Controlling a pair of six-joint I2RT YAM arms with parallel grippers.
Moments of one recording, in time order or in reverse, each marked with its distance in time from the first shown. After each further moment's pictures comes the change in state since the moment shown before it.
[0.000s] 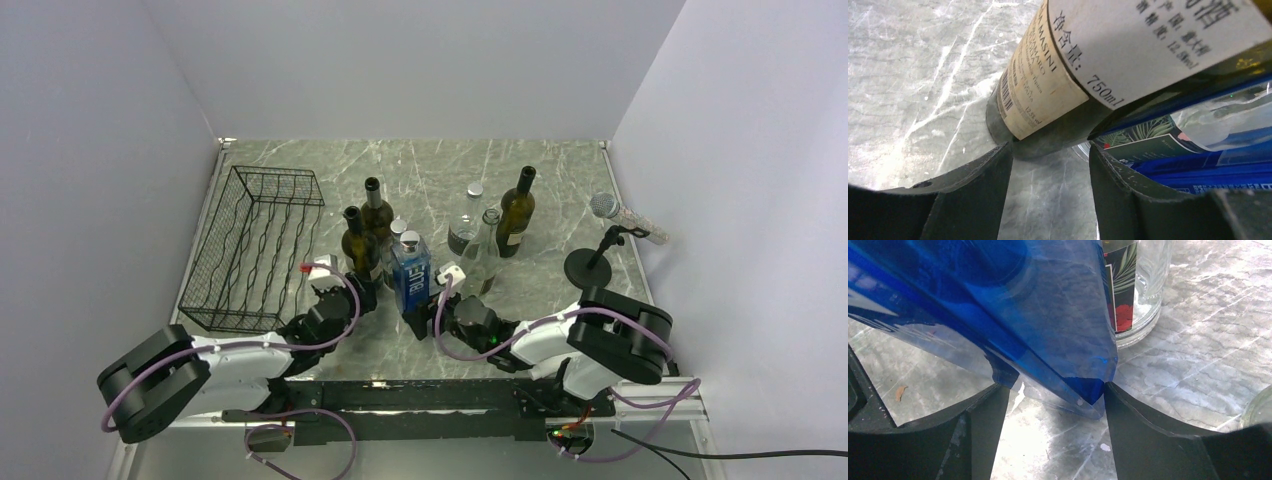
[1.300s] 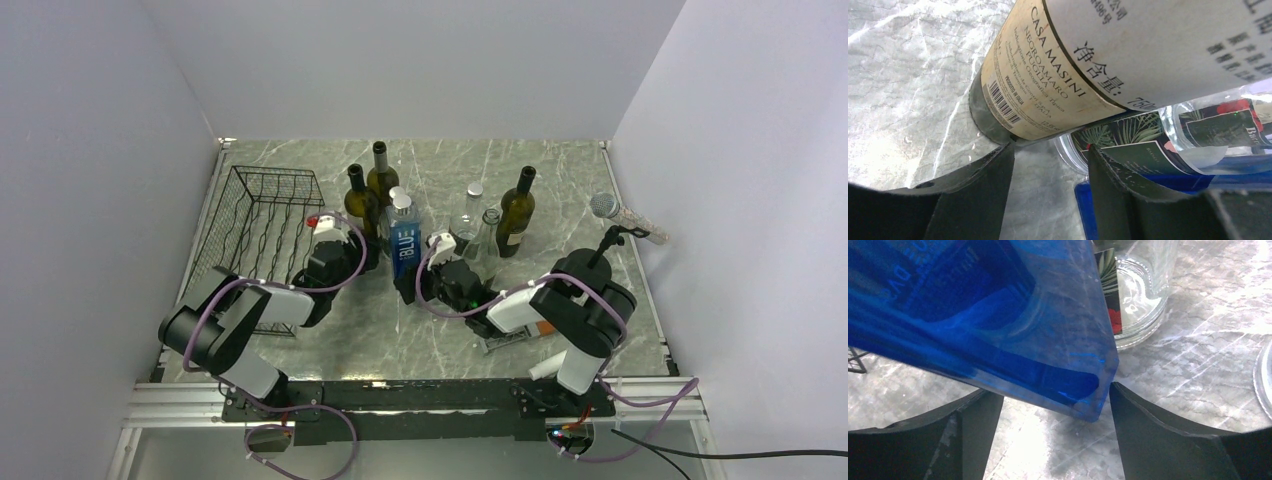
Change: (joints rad) left arm 0.380 0.437 0.263 0.209 0.444 0.109; right arm -0.199 0.230 0.230 0.001 -0.119 -0.003
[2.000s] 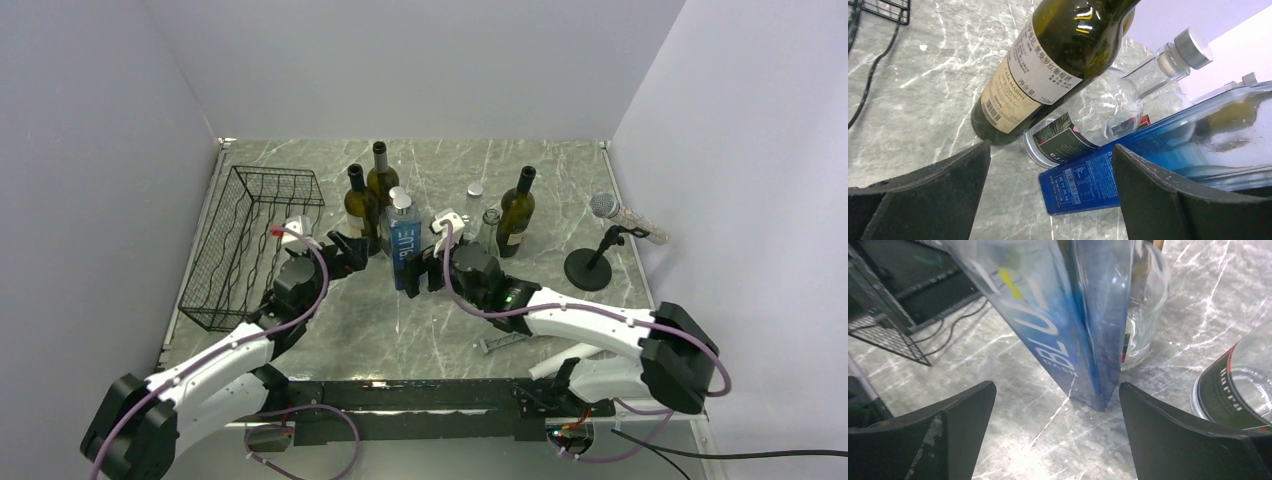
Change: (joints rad) left arm -0.070 -0.611 -0.071 -0.341 -0.147 -0.002; right arm 0.068 -0.452 0.140 -0.572 0.064 -0.111
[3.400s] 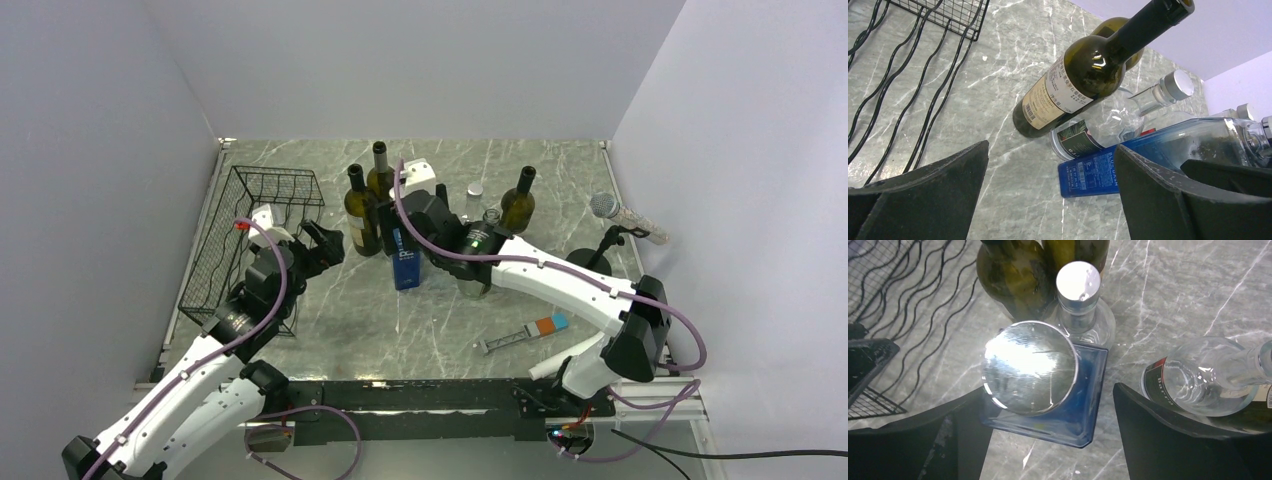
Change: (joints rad) left arm -0.003 -0.277 0.290 -0.702 -0.144 -0.029; right arm 0.040 0.247 0.724 -0.761 0.274 0.095
